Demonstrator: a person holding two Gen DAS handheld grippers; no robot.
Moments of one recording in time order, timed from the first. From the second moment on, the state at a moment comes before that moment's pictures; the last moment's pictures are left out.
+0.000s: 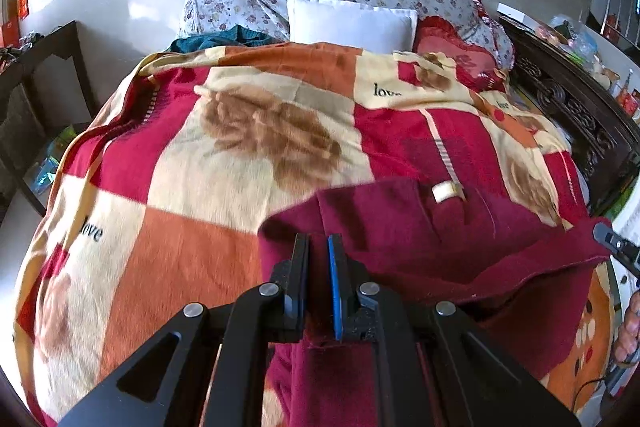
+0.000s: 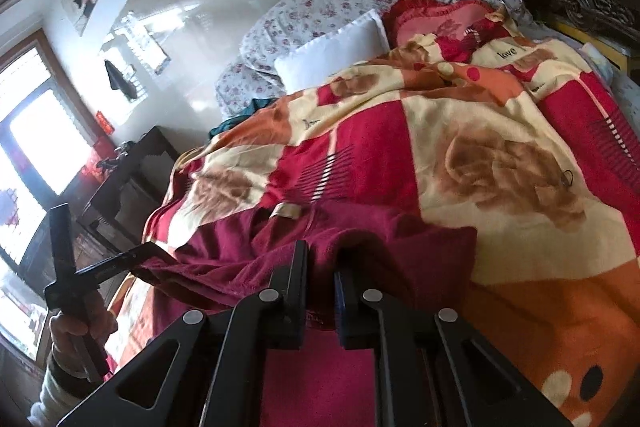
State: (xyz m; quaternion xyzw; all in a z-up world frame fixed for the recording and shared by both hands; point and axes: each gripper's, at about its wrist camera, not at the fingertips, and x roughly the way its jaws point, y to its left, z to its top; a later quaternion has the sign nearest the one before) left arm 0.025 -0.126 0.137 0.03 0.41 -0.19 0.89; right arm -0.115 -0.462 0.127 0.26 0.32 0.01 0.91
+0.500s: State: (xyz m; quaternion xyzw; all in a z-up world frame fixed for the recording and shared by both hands) left arm 0.101 -0.133 0.101 -0.01 0.45 -0.16 0.88; right arm -0.062 -0.507 0.087 0.39 0.33 0.02 0.86
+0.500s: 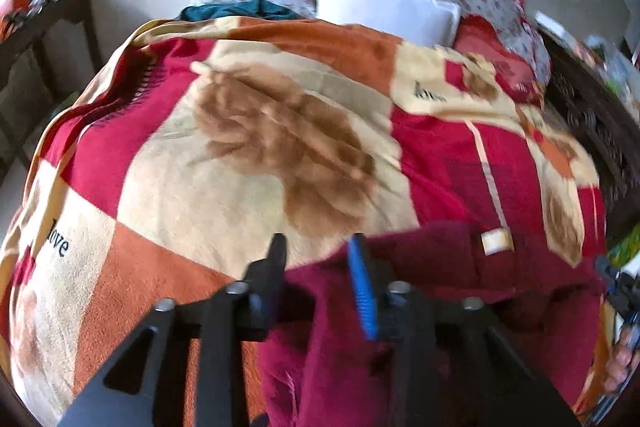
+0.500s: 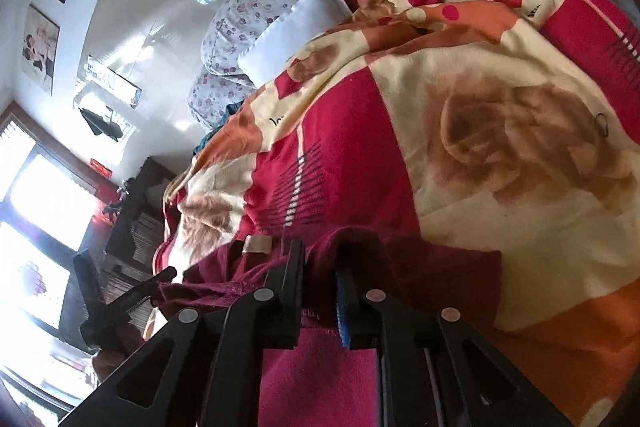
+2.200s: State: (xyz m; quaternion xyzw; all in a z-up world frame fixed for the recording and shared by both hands) left arm -0.030 -0.079 0.060 0.02 0.48 -0.20 0.85; right arm -0.174 -0.430 0.058 0.17 0.41 -0.06 0.89
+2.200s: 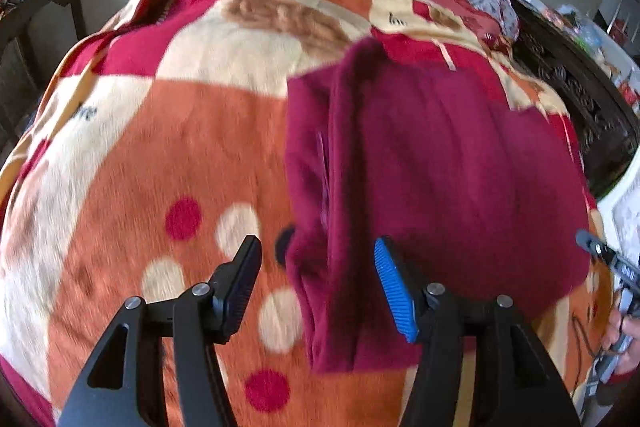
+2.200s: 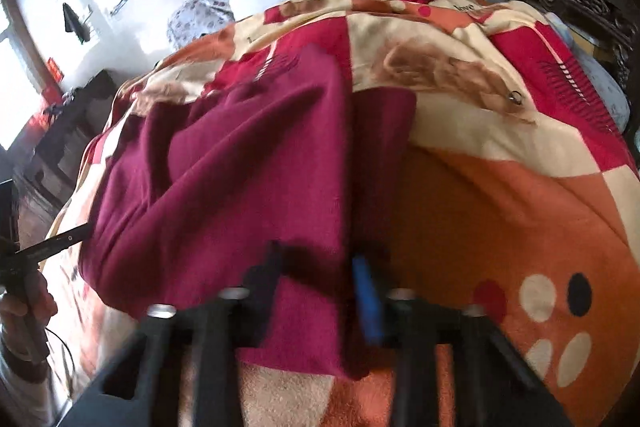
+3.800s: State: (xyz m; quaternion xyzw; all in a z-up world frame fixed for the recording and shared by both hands) left arm -0.059 -0.032 0.023 -0.11 0.45 -0.23 0.85; right arm 0.071 -0.176 0.088 0.08 0.45 0.06 0.89
